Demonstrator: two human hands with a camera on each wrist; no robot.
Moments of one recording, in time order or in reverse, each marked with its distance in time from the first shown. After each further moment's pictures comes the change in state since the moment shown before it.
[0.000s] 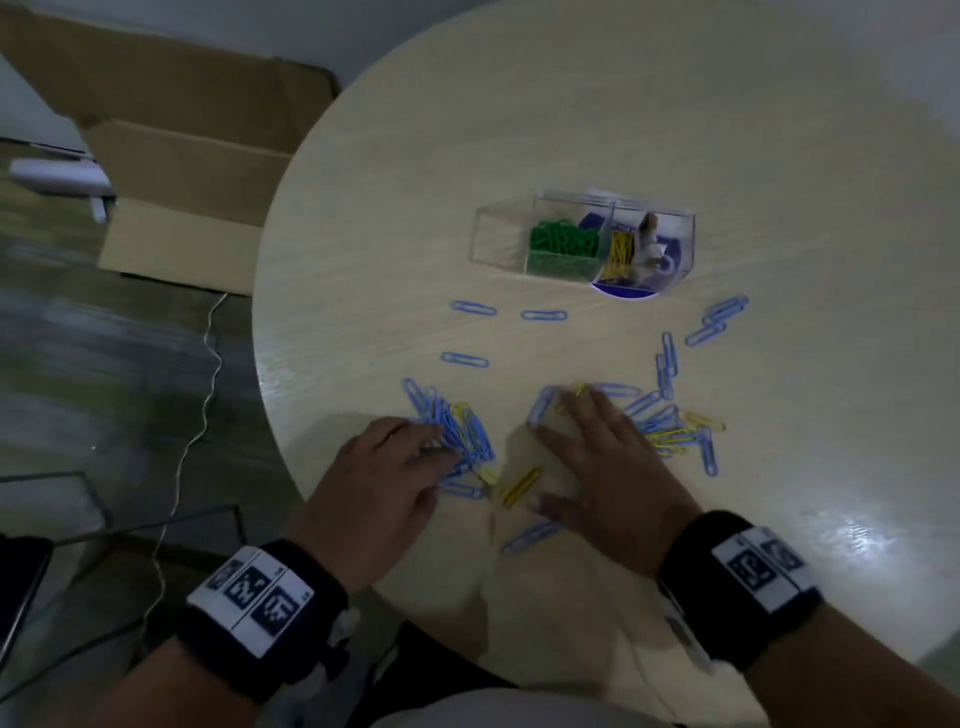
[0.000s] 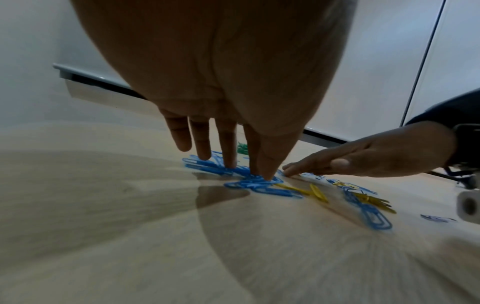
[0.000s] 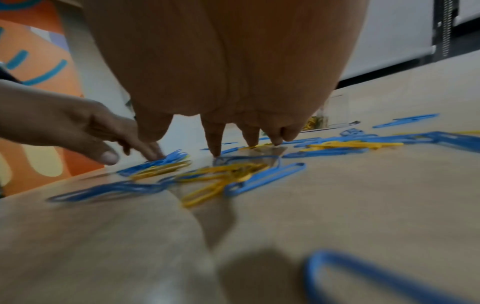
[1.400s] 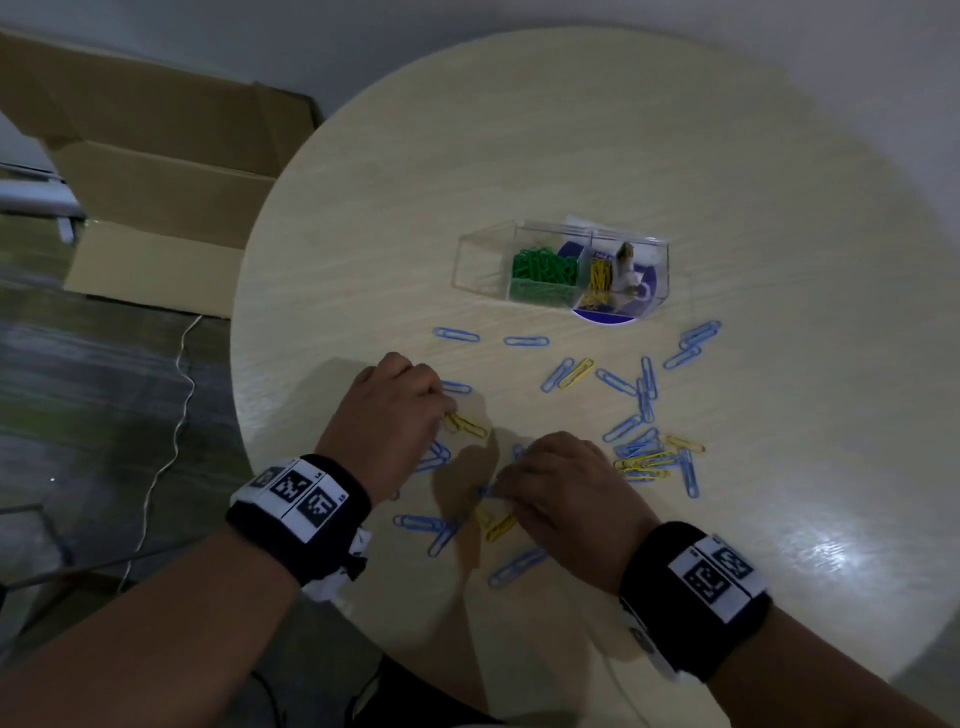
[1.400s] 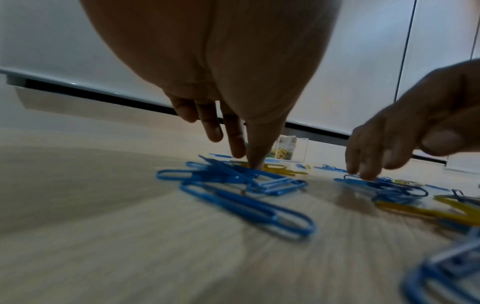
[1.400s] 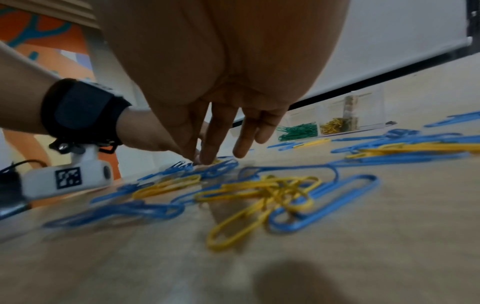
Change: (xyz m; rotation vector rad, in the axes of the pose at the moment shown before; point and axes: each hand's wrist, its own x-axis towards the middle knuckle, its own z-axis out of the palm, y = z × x) left_hand 0.088 -0.025 -0.007 0.095 0.253 0.150; right_hand 0.014 -0.019 -0.011 0.062 0.203 -0.237
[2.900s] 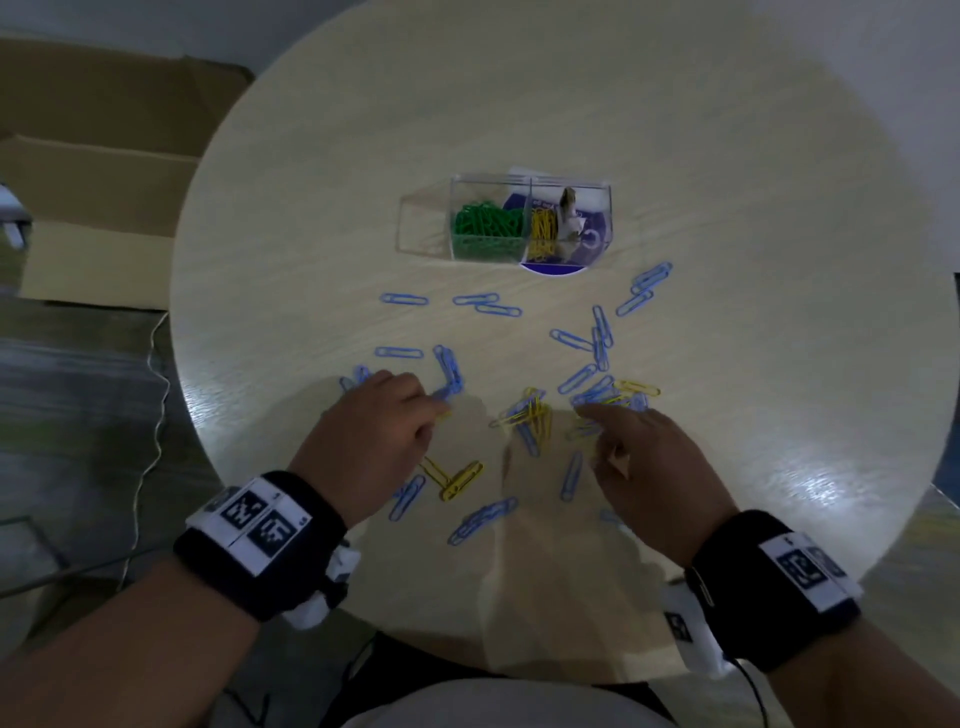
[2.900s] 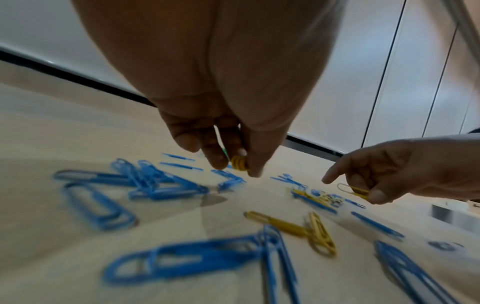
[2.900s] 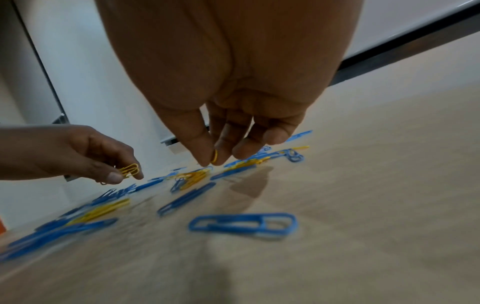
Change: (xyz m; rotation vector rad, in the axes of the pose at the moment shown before) left_hand -0.014 0.050 -0.005 -0.185 -0.111 0.070; right_hand -0.078 0.043 -0.024 0.146 0.173 0.416
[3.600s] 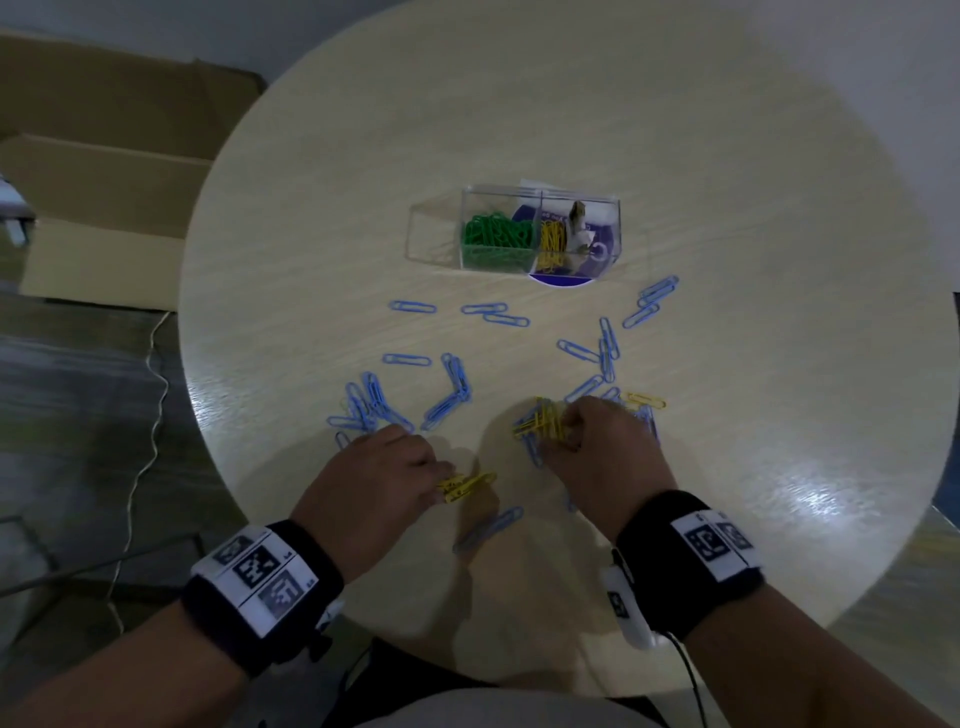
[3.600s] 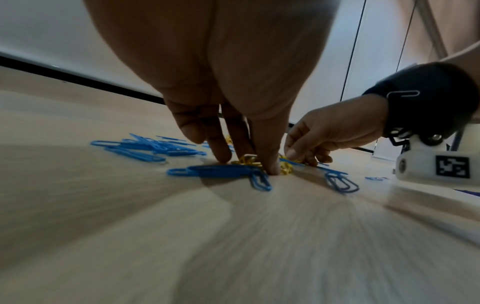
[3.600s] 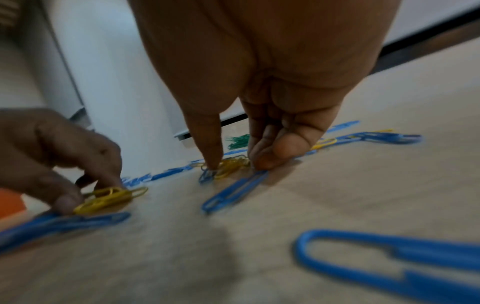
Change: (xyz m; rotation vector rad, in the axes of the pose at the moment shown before) left_hand -0.036 0.000 0.020 0.054 -0.082 0.094; right_hand 0.035 -0.030 0.026 0.049 -0.046 0.336
